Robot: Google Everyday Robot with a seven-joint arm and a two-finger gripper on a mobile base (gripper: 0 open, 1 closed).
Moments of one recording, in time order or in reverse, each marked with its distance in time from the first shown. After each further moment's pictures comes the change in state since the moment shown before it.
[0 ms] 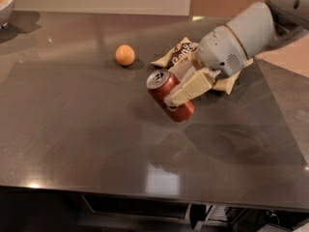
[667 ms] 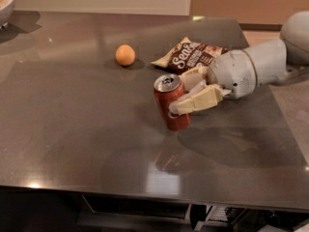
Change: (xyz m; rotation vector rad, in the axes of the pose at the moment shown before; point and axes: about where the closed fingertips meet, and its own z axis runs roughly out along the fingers) arm 0.013 0.014 -0.002 0.009 -0.298 0.024
